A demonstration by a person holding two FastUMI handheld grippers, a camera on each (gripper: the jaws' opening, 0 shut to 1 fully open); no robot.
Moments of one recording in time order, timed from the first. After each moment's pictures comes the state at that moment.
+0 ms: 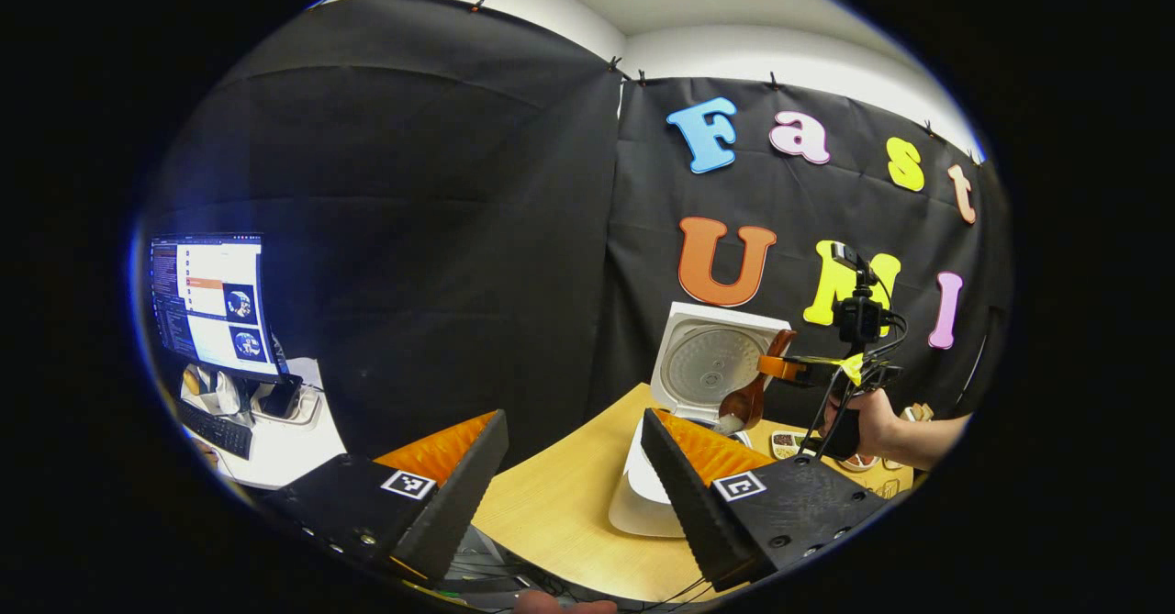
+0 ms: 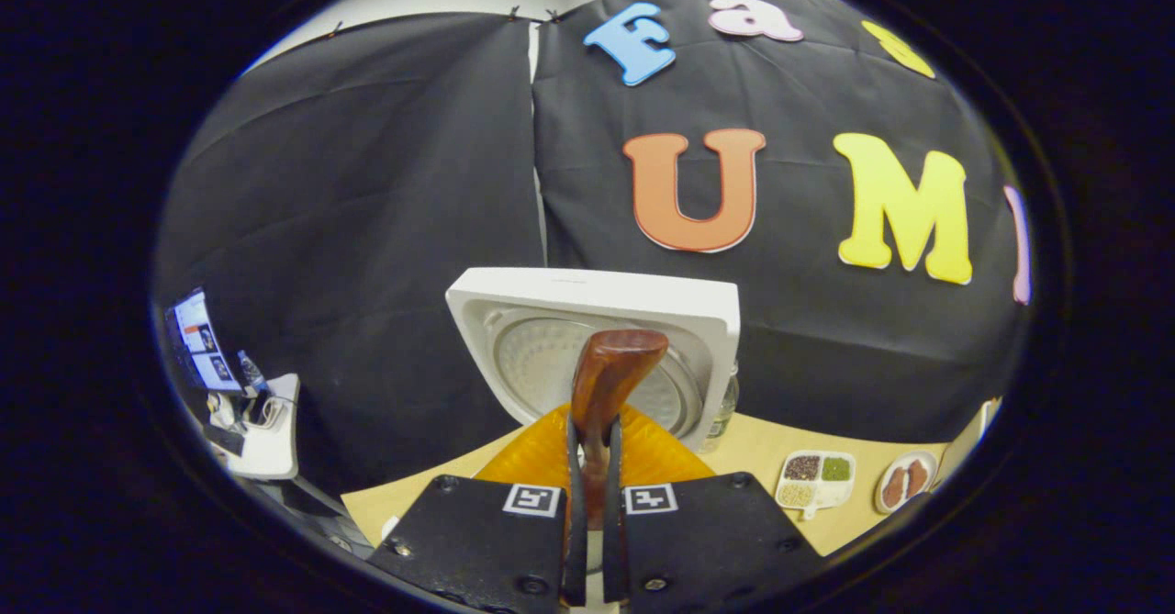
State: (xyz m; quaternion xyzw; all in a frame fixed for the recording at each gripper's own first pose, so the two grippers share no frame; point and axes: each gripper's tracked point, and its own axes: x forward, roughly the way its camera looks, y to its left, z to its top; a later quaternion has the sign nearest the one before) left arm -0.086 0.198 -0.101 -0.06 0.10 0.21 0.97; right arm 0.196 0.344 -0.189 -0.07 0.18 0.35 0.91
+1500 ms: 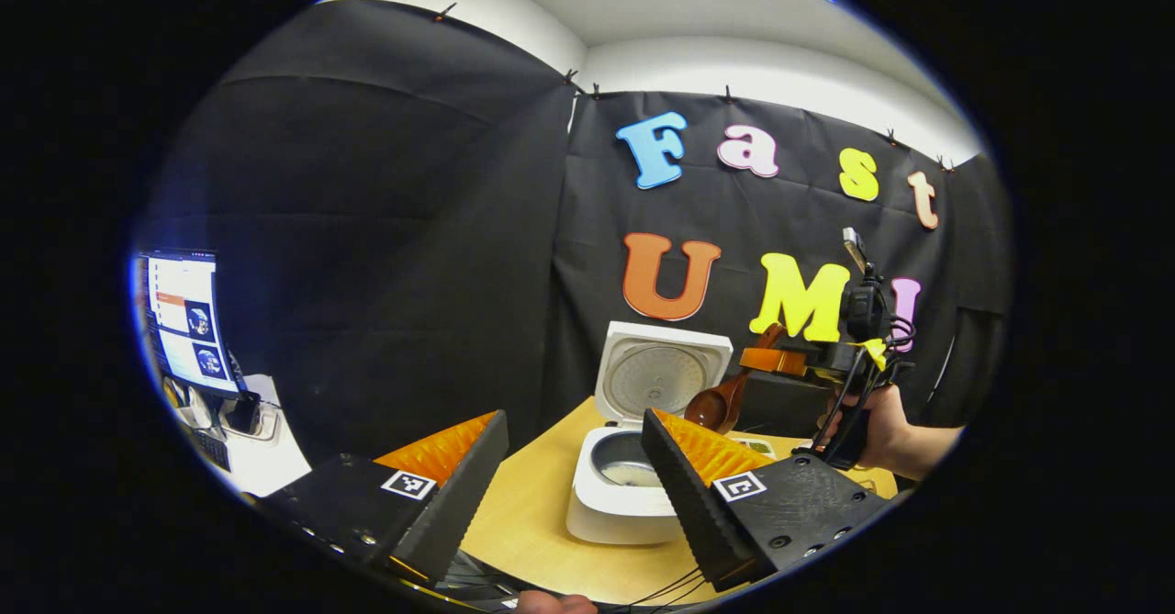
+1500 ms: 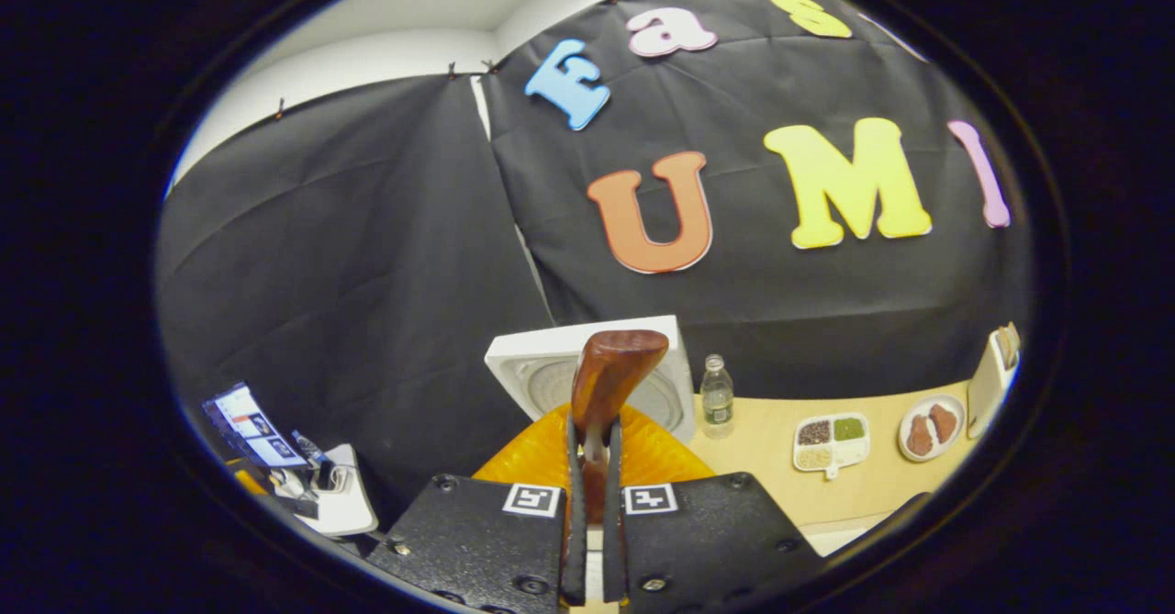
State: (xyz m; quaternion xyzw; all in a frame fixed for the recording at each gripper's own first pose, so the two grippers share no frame) left arm -0.060 0.148 -0.073 -0.05 0.08 0.11 0.99; right arm 0.177 0.260 -0.110 0.09 0.18 0.32 0.93
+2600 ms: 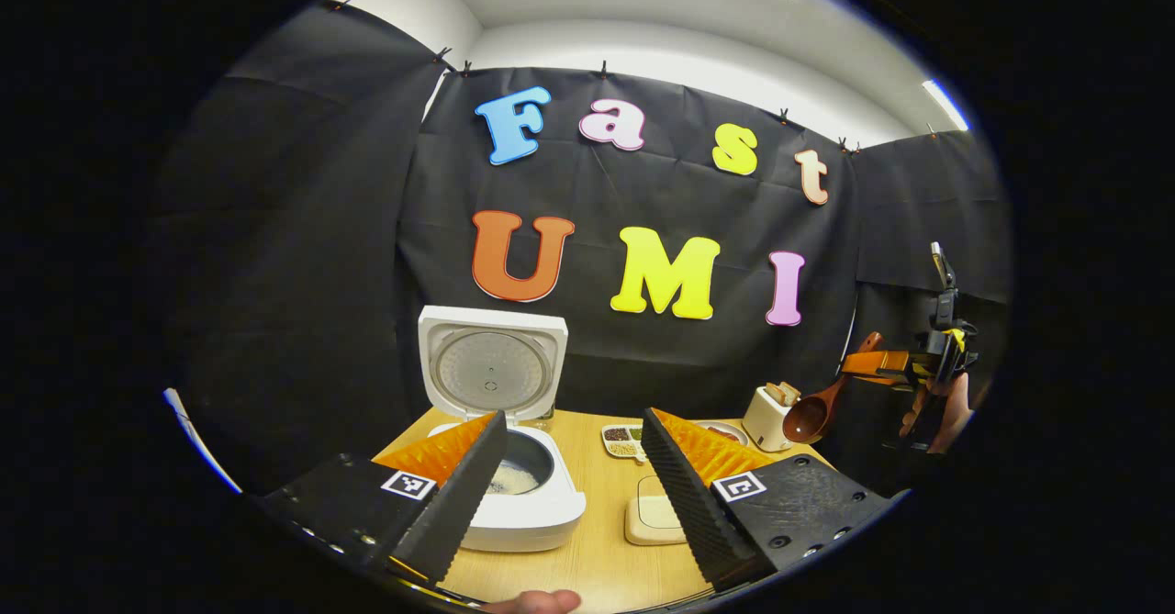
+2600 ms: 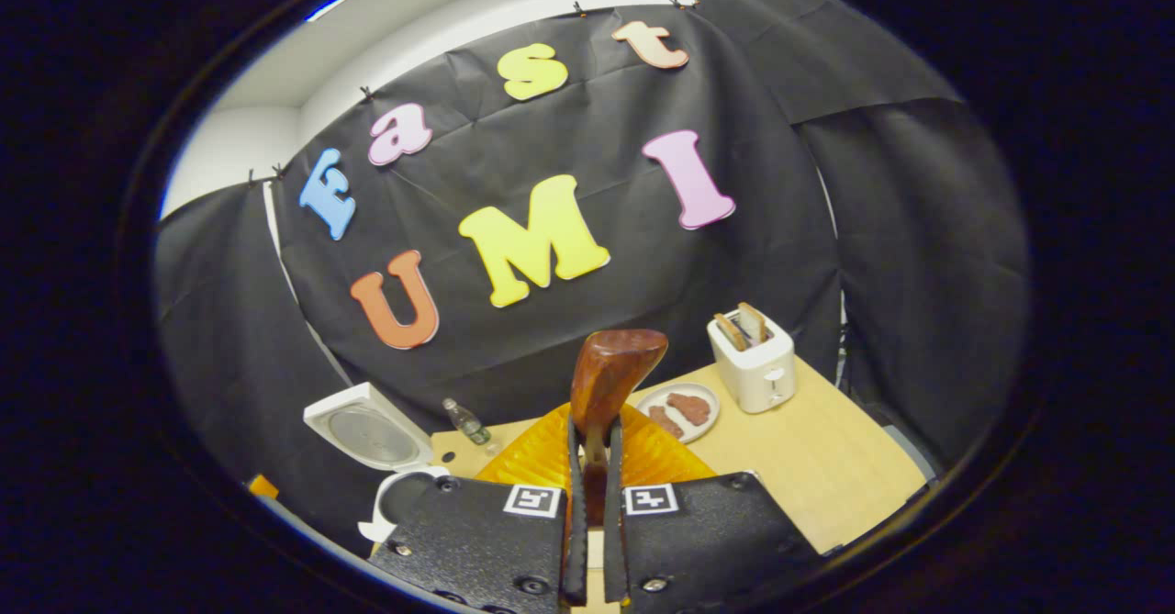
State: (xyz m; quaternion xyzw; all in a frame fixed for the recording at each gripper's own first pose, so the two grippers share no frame) left arm -0.005 -0.005 -0.093 -0.04 0.10 -0.08 0.99; right arm 0.121 -0.130 -0.115 0.16 0.15 -0.01 0.98
